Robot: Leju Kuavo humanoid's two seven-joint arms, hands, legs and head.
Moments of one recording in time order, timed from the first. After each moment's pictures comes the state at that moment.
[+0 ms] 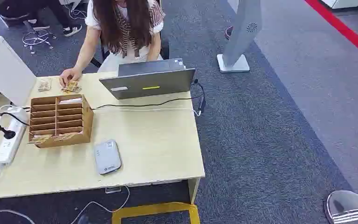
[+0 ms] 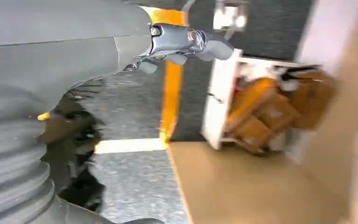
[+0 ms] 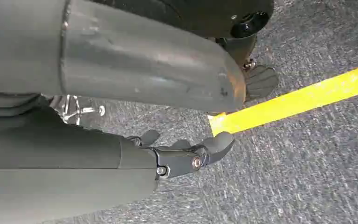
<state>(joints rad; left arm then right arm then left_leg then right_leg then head) 0.22 -0.13 0.07 -0.93 0.25 -0.12 -0.37 0.00 0.03 0.58 -0.25 -0.96 -0.19 -0.19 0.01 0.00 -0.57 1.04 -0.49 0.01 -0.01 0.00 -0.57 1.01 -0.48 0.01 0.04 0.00</state>
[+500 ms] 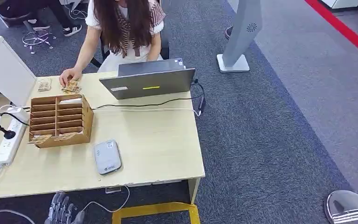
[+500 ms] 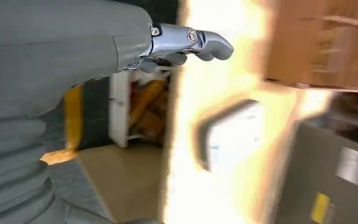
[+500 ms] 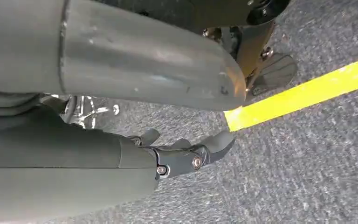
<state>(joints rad) 0.36 -0.22 0.12 -1.43 0.16 -0.17 -0.46 -0.02 0.06 0.73 -0.21 -1.13 -0.28 -0.16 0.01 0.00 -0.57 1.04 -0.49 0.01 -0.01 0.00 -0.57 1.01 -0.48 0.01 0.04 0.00</state>
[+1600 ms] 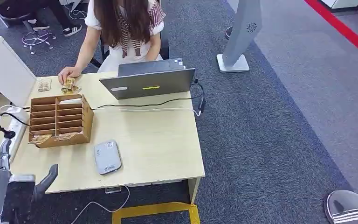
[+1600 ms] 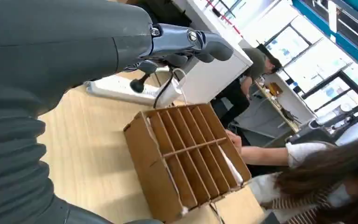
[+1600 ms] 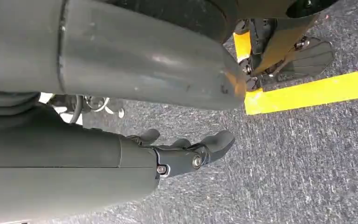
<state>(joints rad) 0.05 -0.08 0.10 -1.61 -0.59 0.22 -0.34 -0.07 0.08 1.03 -0.18 -1.20 -0.34 -0.07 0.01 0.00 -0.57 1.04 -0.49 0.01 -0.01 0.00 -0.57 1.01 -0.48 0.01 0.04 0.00</state>
